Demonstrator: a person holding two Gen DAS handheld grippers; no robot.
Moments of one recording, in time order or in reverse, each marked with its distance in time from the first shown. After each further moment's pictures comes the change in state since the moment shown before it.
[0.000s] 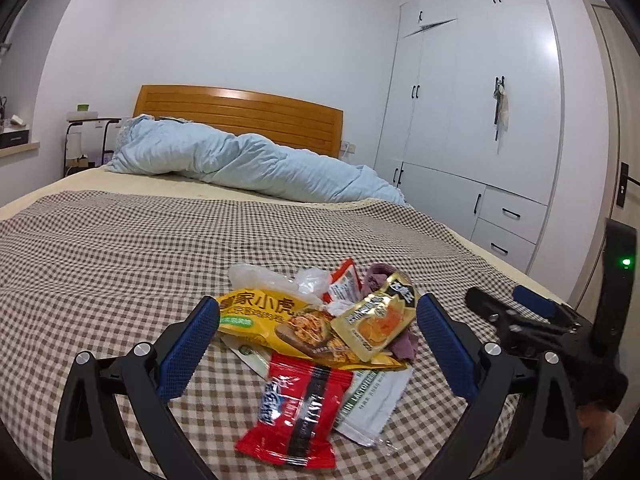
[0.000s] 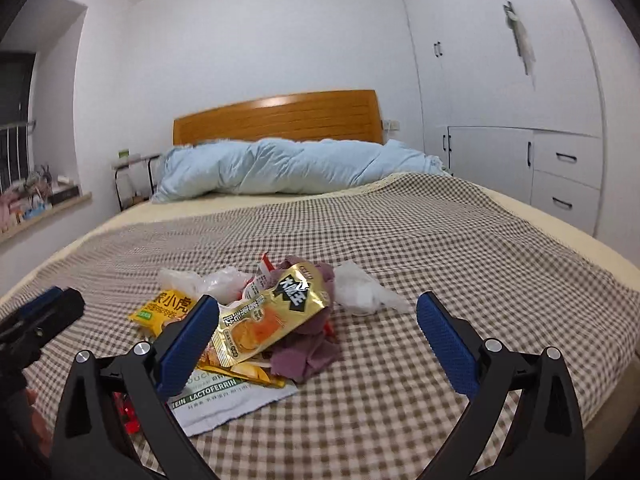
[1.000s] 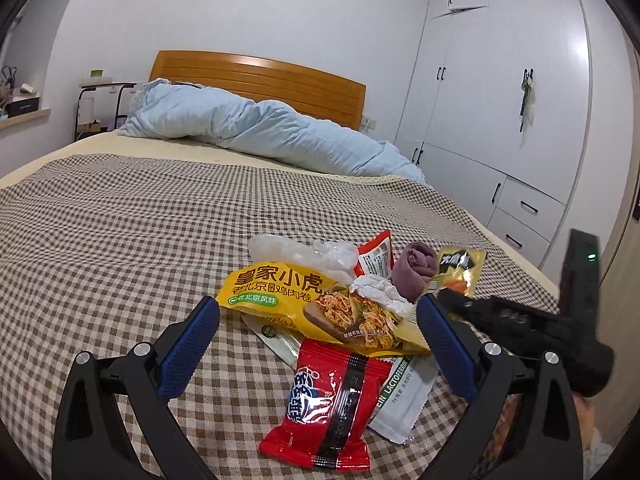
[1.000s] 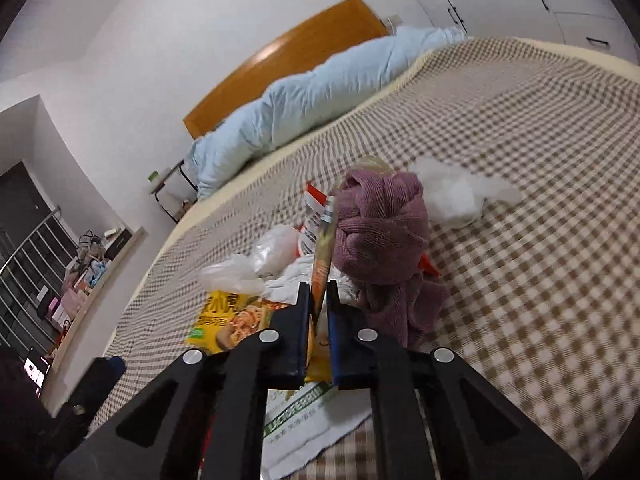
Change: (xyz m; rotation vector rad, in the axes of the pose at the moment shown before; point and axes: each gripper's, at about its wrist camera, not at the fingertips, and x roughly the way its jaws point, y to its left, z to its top) left arm 0.023 0.021 -0.008 -0.069 0.104 0.041; right arm 0.056 -0.021 -0.014 0.428 0.222 0.299
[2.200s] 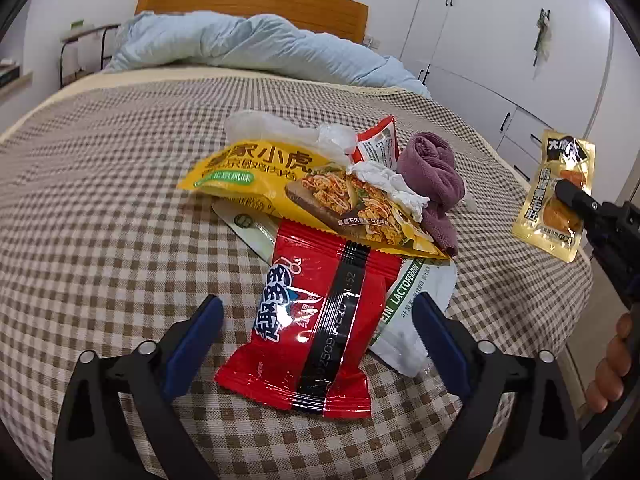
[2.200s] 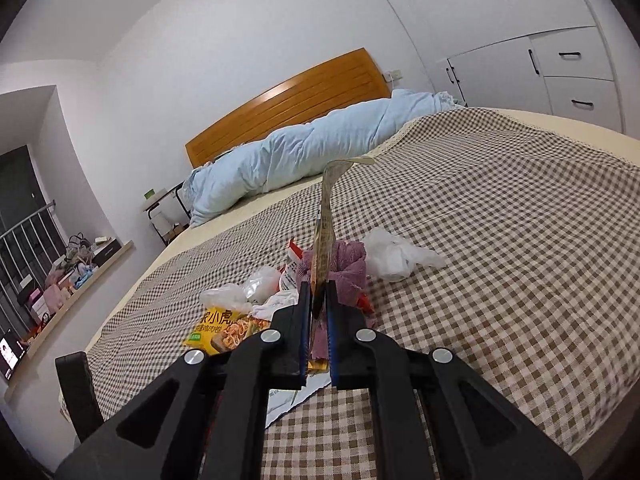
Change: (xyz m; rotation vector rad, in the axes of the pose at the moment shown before) left arm 0.044 -0.011 -0.047 -0.002 0.318 0.004; right arm -0.066 -0.012 0.006 -0.112 -0.156 -0.072
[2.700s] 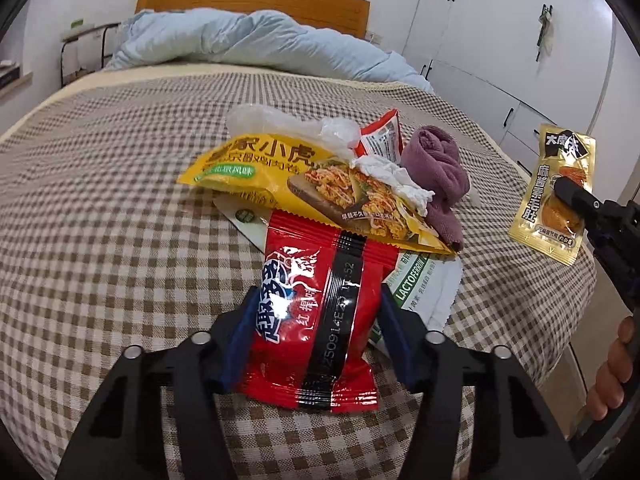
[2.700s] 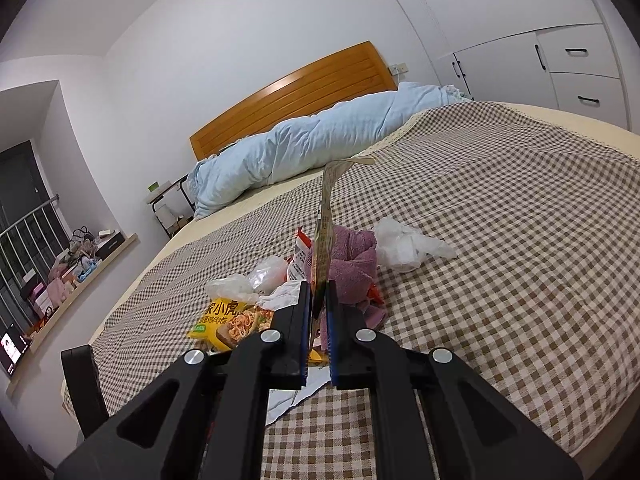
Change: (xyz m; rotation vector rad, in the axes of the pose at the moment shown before) left arm 0.003 -0.004 -0.001 0.021 0.004 0.021; right arm 0.005 0.006 -0.005 -0.009 0.023 0.016
